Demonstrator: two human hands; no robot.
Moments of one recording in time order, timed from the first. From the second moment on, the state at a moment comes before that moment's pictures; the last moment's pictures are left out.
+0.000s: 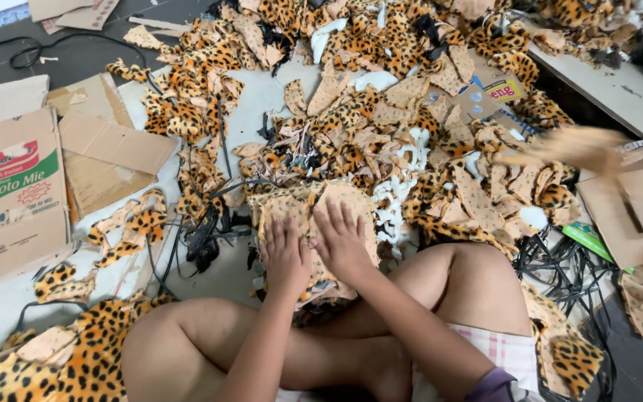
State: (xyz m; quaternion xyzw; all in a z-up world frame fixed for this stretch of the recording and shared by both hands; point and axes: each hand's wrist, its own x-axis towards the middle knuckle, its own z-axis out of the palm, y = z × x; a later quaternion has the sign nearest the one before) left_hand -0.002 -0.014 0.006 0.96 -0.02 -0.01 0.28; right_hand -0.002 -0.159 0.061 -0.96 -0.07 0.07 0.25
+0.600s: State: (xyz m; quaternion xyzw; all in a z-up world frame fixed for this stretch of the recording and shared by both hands) left_hand -0.008 -0.027 0.009 0.97 -0.09 0.12 0.17; right_hand 0.012 -0.161 0.044 -0.97 -0.05 0.05 0.24
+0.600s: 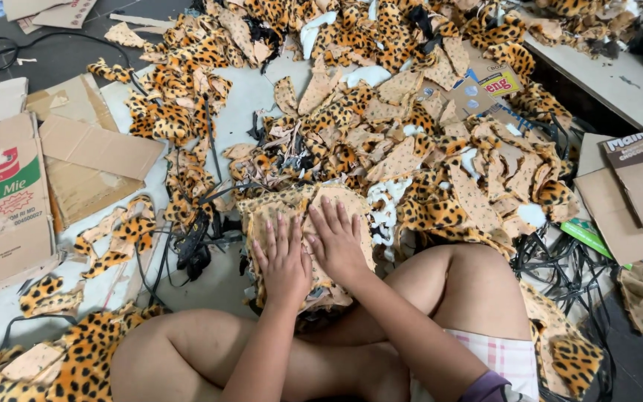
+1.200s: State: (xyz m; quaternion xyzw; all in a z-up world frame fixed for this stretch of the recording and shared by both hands) left_hand 0.009 -0.031 -0.017 0.99 -0.07 -0.05 0.14; right_hand 0.017 -0.156 -0.007 -0.98 -0.05 -0.01 0.18
